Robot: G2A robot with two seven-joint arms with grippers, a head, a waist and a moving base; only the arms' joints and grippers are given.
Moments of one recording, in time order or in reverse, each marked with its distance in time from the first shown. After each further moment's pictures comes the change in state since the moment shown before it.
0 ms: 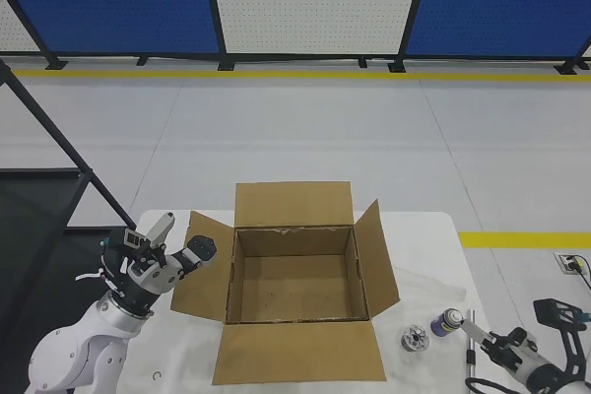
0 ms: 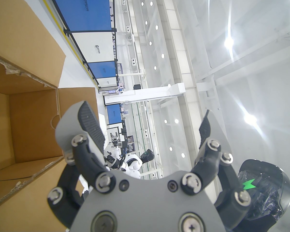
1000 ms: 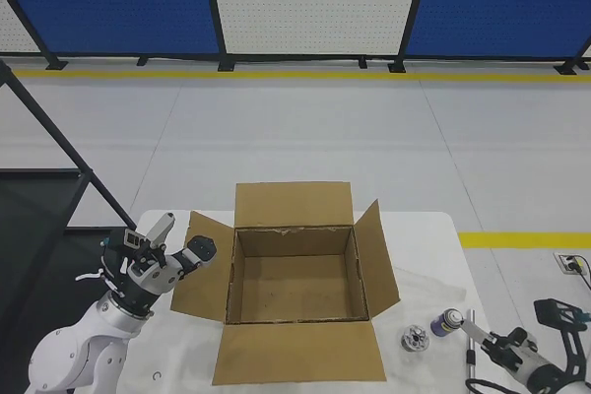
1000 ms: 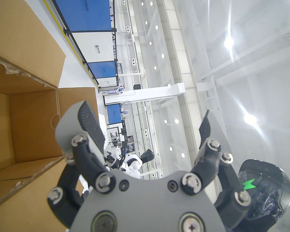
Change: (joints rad) left arm 0.000 0.000 0.000 0.000 0.000 0.000 0.000; right arm 0.002 0.000 0.012 0.001 -0.003 0.015 0.014
